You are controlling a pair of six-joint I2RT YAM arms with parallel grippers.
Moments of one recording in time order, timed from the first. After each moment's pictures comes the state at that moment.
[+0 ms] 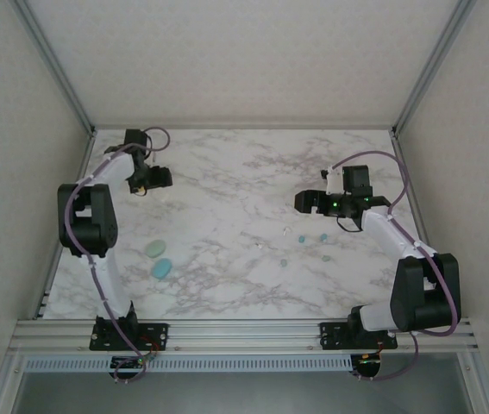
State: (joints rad) left arm -0.05 2.03 1.56 -0.78 0.06 -0.17; right arm 0.16 1.39 0.88 -0.38 -0.46 0.18
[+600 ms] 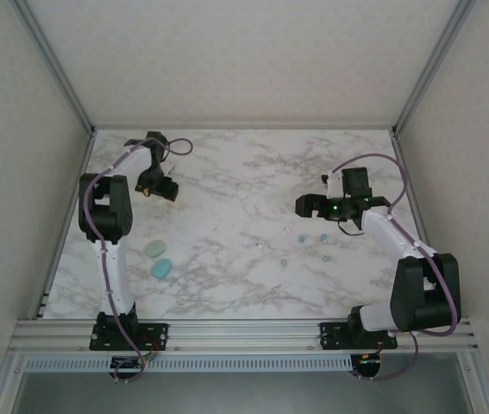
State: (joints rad) left arm -0.12 2.21 1.74 -1.01 -0.10 0.16; right arm 0.16 1.39 0.88 -0.45 -0.42 0.17
